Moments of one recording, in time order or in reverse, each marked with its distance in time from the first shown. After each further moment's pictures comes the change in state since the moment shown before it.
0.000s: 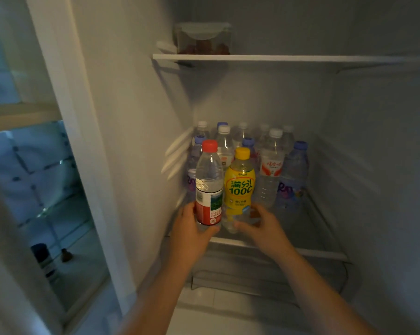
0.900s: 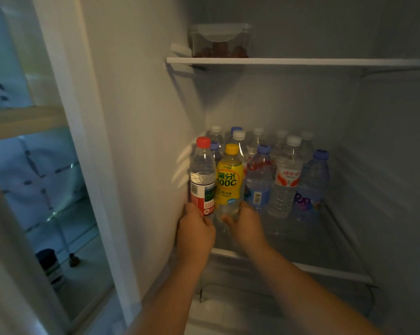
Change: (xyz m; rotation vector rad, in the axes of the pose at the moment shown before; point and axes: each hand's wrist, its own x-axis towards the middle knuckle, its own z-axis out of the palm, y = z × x) left_hand 0.032 0.007 0.008 0.189 0.258 -0.122; right_hand 0.050 -0.018 0.070 -0.304 0.047 0.013
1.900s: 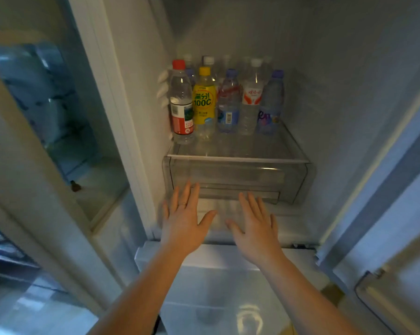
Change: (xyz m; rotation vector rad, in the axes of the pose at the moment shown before) left_hand -0.177 -0.080 -0.069 0.494 -0.479 0.361; right_hand -0.274 0.040 -0.035 -0.446 -0.126 0.170
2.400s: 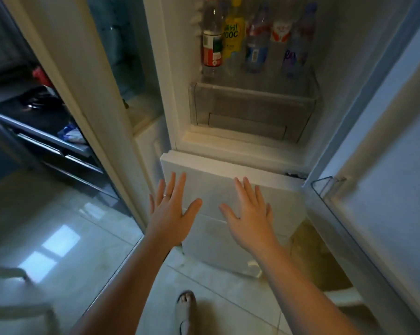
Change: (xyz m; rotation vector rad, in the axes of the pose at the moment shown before) left_hand -0.253 0.036 0.009 -0.150 0.011 -0.329; right_hand -0.191 0.042 -0.006 0.130 -0.251 -0.158
